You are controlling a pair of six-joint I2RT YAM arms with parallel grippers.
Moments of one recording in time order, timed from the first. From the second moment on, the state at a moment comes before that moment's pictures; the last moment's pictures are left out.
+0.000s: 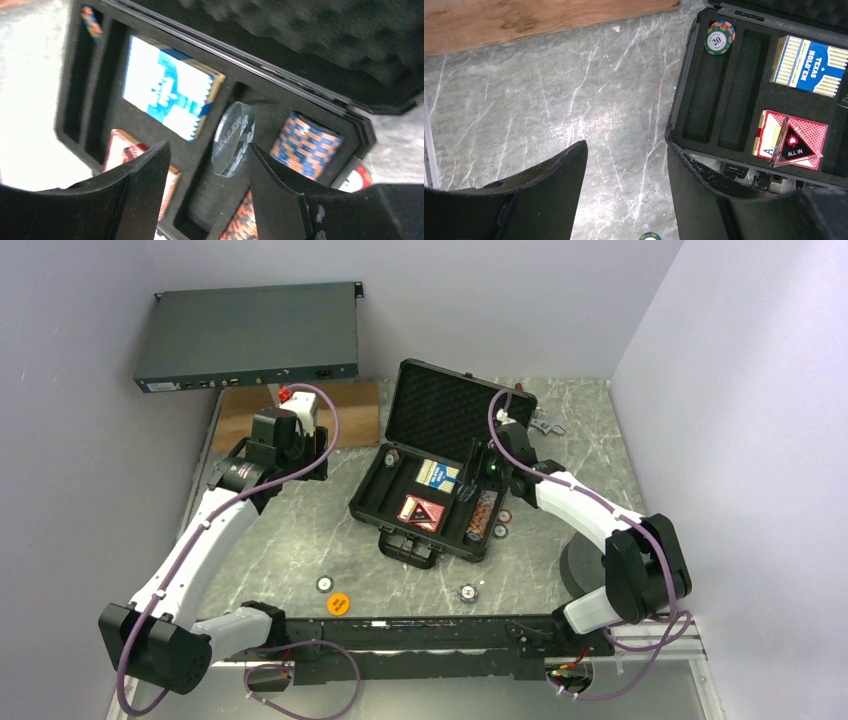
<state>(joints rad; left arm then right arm) -0.30 1.14 1.12 -0.64 -0.10 -0.13 0.44 1.46 0.93 -0.24 -0.06 0.59</state>
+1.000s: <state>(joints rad) -0.31 1.14 1.12 -0.66 -0.10 -0.13 0.56 1.51 1.20 -0.46 0.10 0.62</state>
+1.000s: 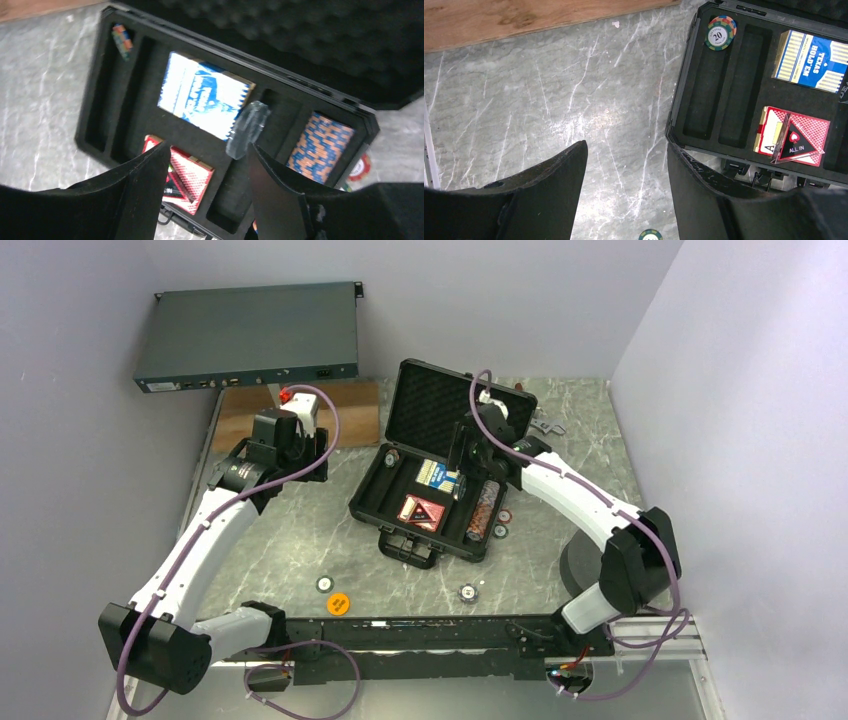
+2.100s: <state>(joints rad) -0.31 1.14 1.12 -0.66 -0.10 -0.13 0.57 1.71 1.27 -0.62 0.22 0.68</state>
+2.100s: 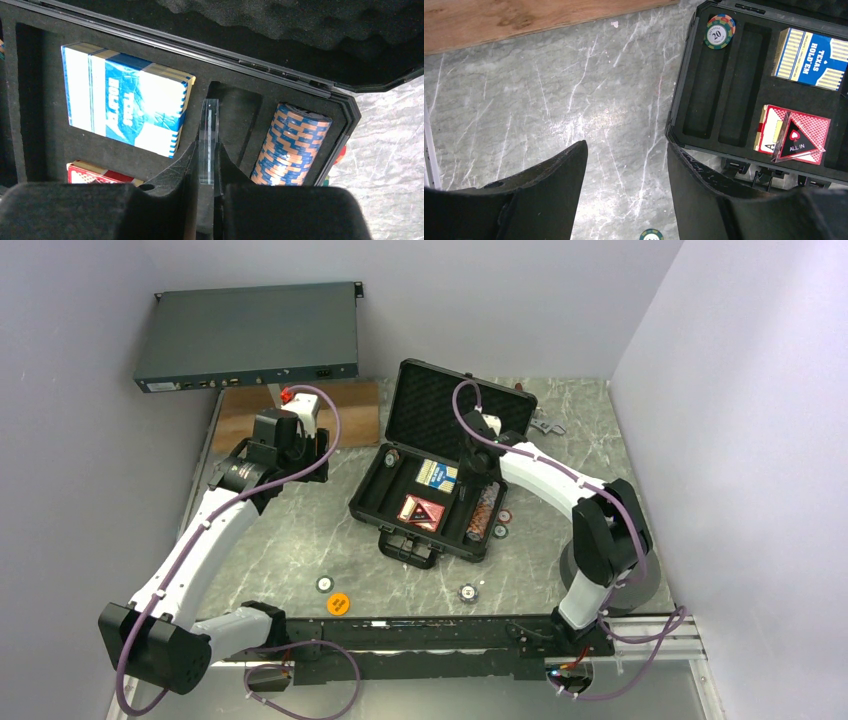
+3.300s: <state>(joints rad) -0.32 1.13 1.12 -0.66 -0.13 -0.12 0.56 1.65 1.33 -0.49 -0.03 0.59</state>
